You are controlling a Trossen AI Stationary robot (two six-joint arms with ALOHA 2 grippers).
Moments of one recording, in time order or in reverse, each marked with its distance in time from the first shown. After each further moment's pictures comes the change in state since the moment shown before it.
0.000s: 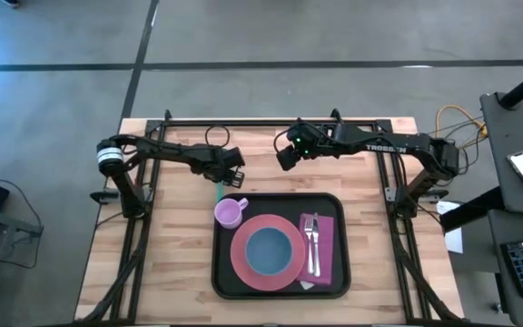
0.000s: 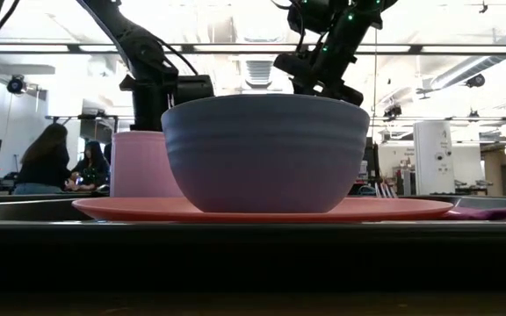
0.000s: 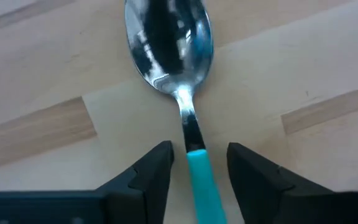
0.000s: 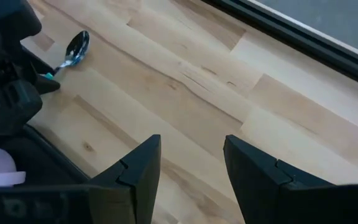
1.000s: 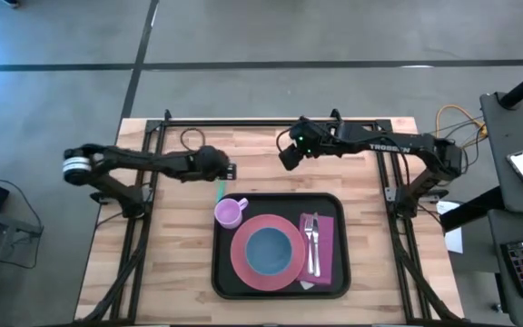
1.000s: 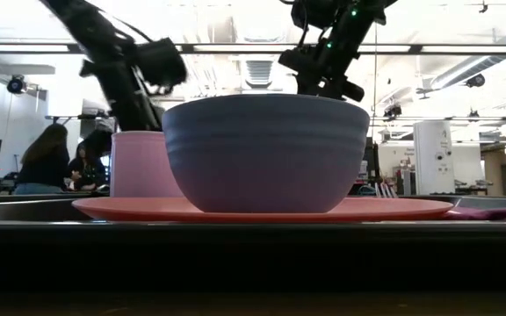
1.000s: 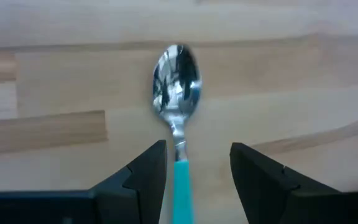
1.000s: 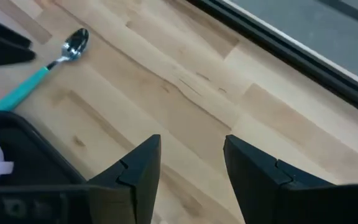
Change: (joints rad) left arm -0.069 -0.337 -0.240 0.243 -0.163 -0.236; right arm -0.001 -0.026 0.001 -0.025 0.014 -0.084
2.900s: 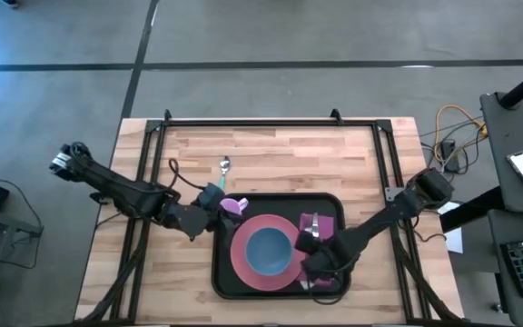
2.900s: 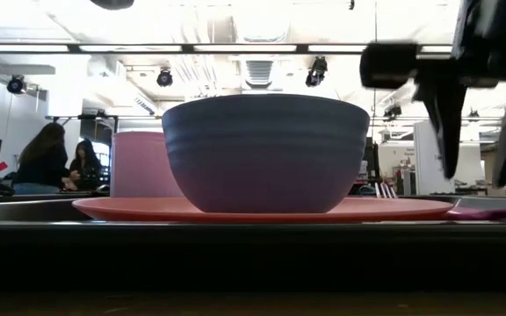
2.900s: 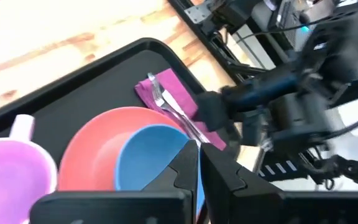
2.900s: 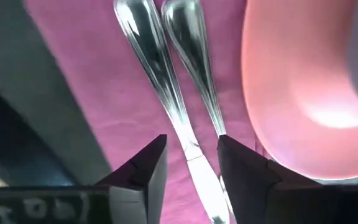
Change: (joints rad) left arm -0.717 -0.099 0.495 -0.183 -0.152 -0.005; right arm 0.850 0.225 -0.099 -0.208 -0.059 -1.147
